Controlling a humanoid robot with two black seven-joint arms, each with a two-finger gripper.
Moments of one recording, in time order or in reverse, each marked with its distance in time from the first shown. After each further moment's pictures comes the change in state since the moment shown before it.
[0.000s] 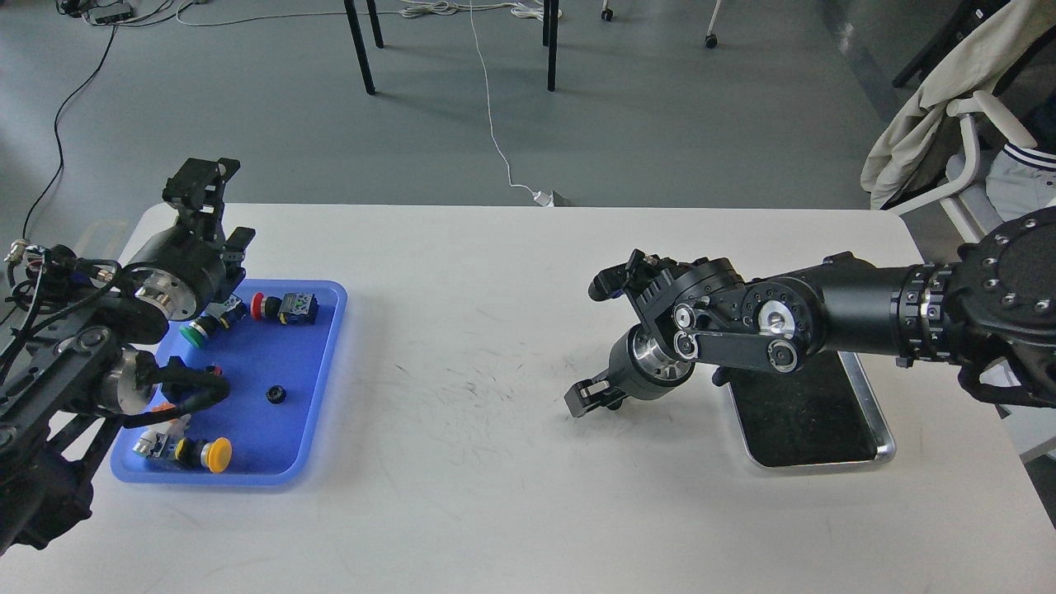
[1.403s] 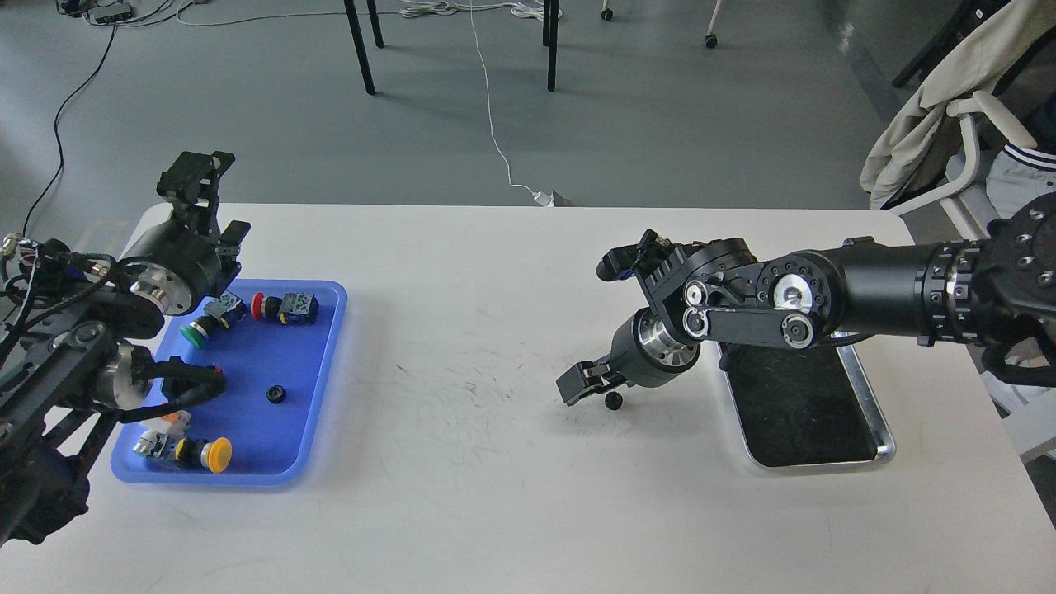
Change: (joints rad) left arm -0.011 0.006 -0.005 0.000 0.001 0.003 0.000; right arm 0.041 -0.035 -0.015 0.047 0.101 0.000 0.005
